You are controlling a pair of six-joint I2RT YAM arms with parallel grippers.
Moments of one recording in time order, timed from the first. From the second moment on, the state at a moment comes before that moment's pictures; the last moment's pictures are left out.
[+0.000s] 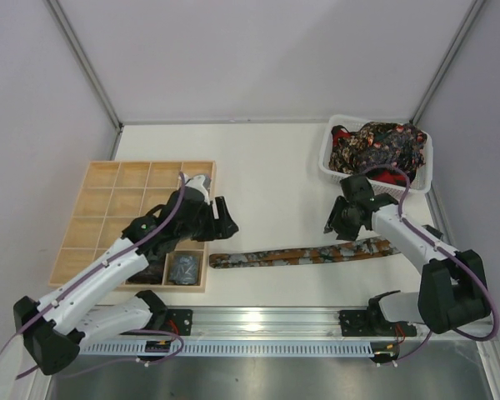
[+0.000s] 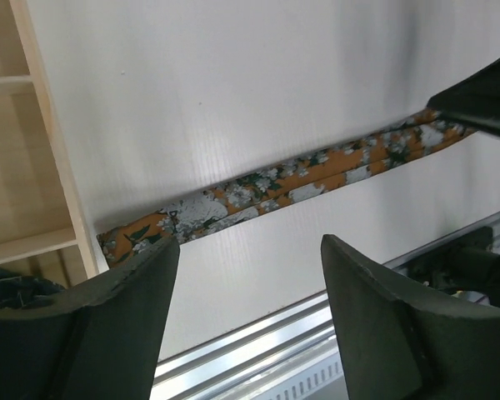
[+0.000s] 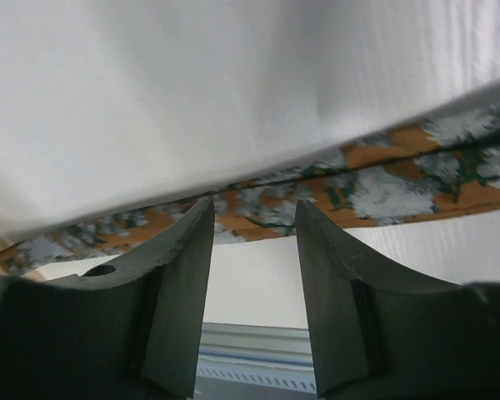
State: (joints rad) left arm -0.73 0.99 0.87 -0.64 -0.06 -0.71; right arm 0.31 1.32 0.88 -0.68 -0.04 0.71
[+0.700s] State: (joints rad) left arm -0.64 0.85 0.89 -0.70 0.12 -0.56; right arm -0.03 1.39 0.75 -0.64 0.10 0.59
